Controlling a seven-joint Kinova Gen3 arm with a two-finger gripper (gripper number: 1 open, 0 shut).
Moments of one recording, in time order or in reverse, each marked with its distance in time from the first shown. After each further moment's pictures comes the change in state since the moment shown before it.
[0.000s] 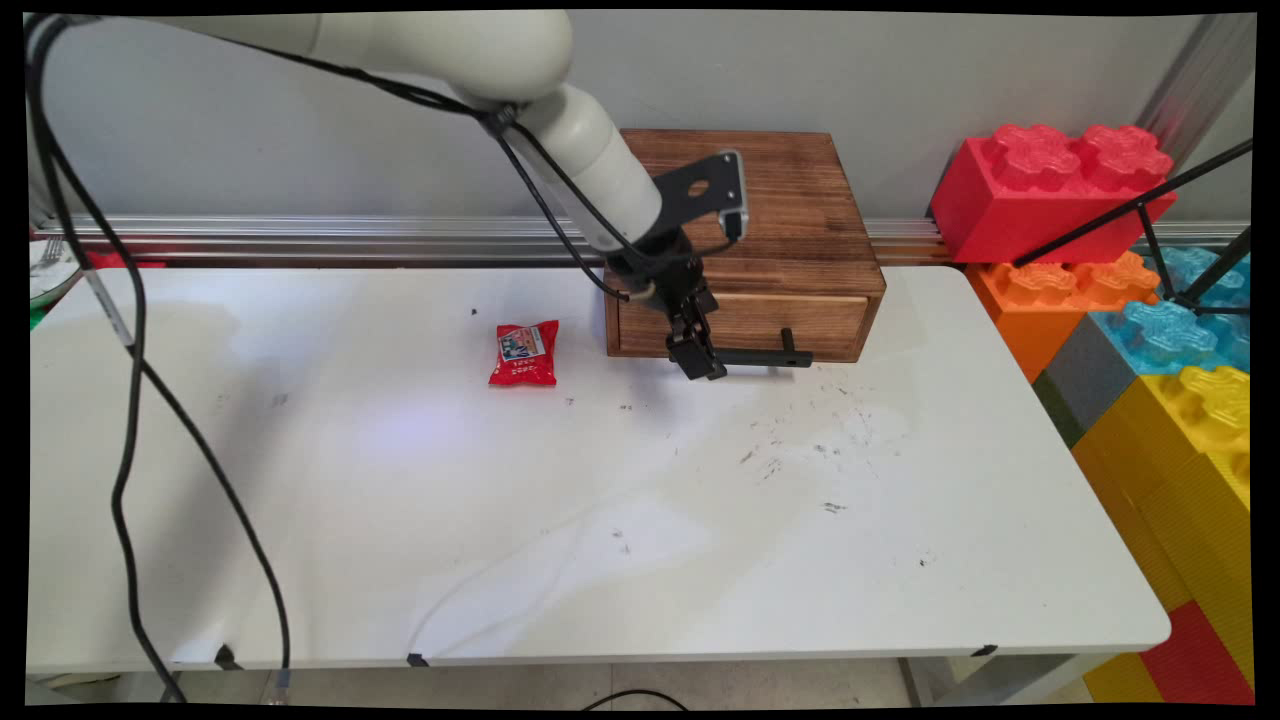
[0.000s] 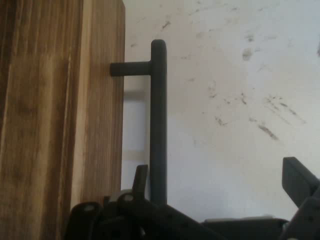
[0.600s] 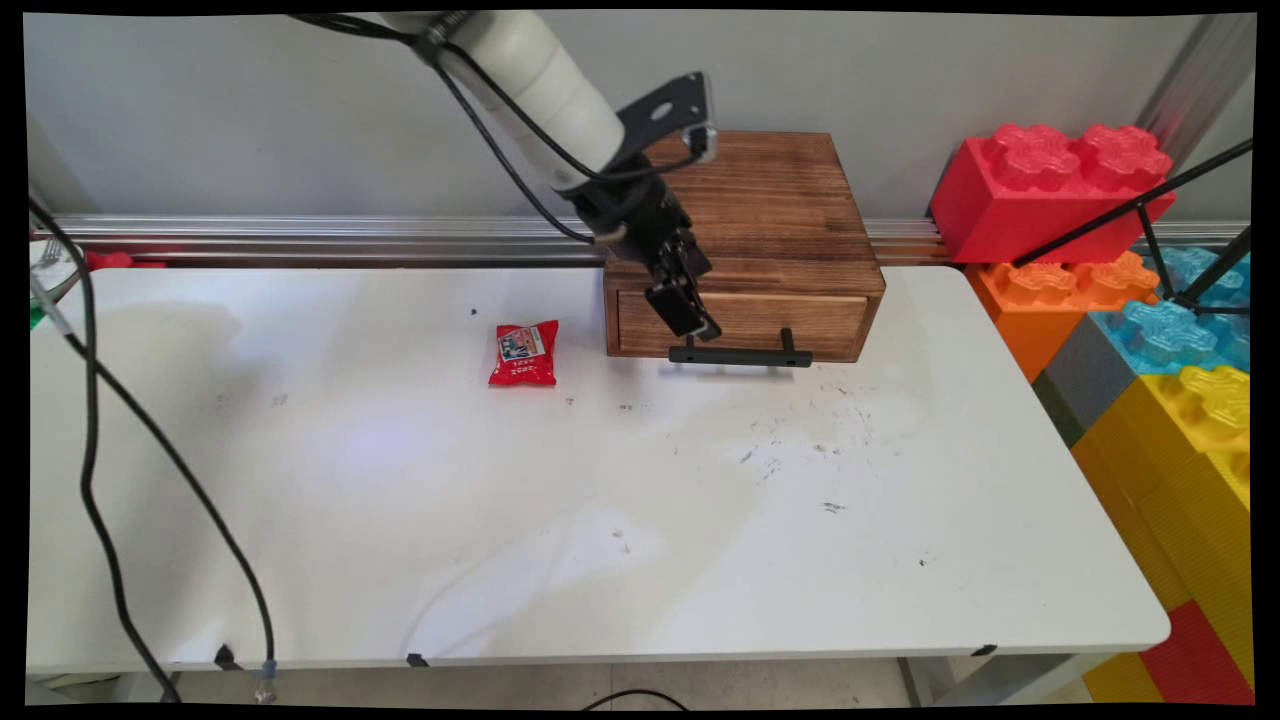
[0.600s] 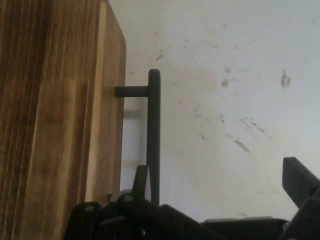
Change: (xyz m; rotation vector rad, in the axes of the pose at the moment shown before) arm -0.003 -0.011 -0.063 -0.040 0.083 -0.034
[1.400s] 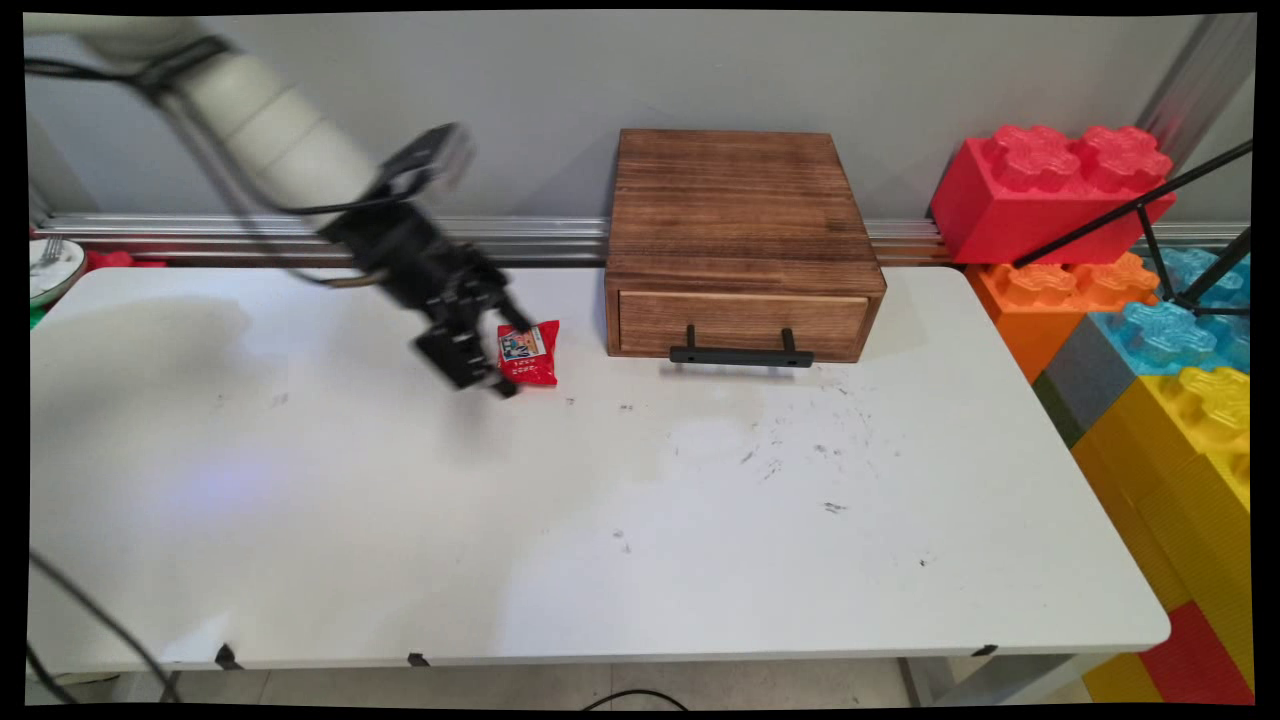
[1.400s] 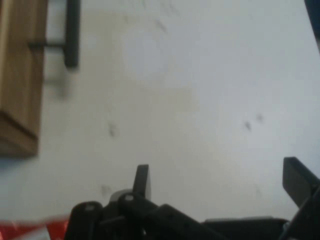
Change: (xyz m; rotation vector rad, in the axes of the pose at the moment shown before) arm -0.162 0.023 -0.084 -0.149 0.016 -0.036
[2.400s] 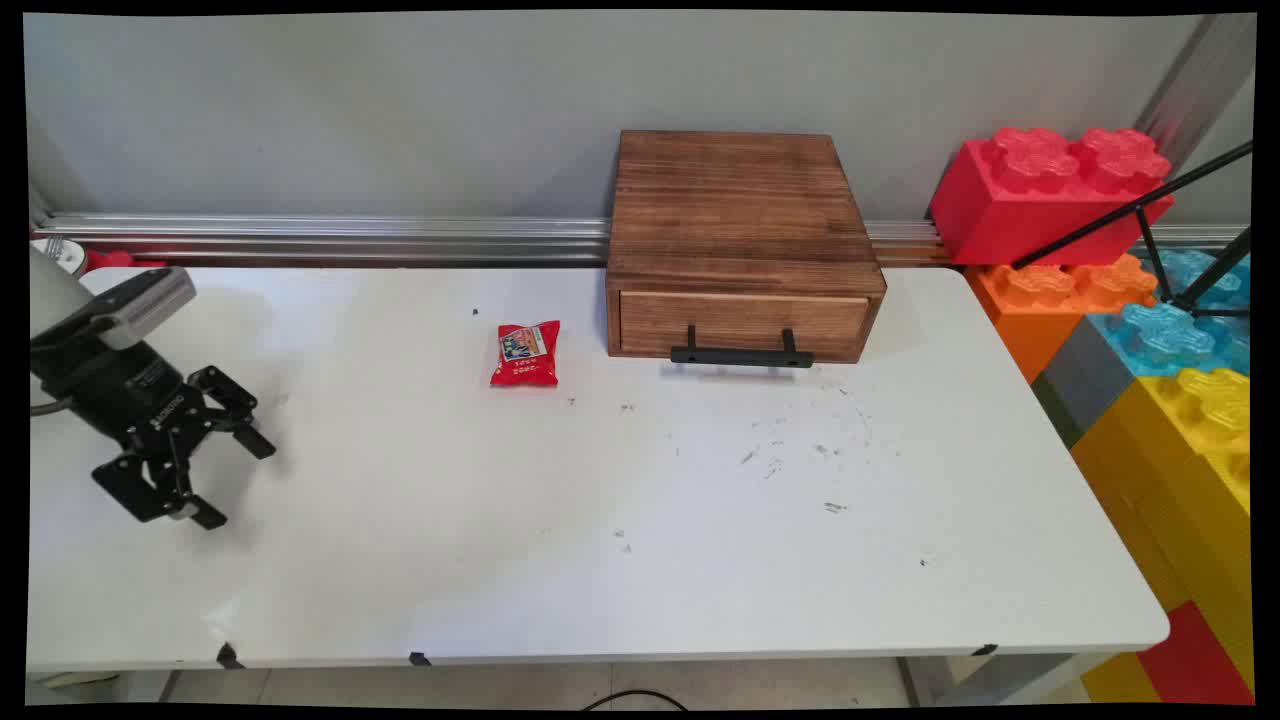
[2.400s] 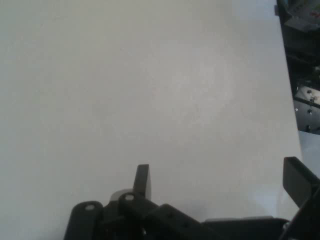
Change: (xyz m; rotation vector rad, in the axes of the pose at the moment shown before) arm -0.237 0.077 -0.070 -0.118 -0.153 -0.081
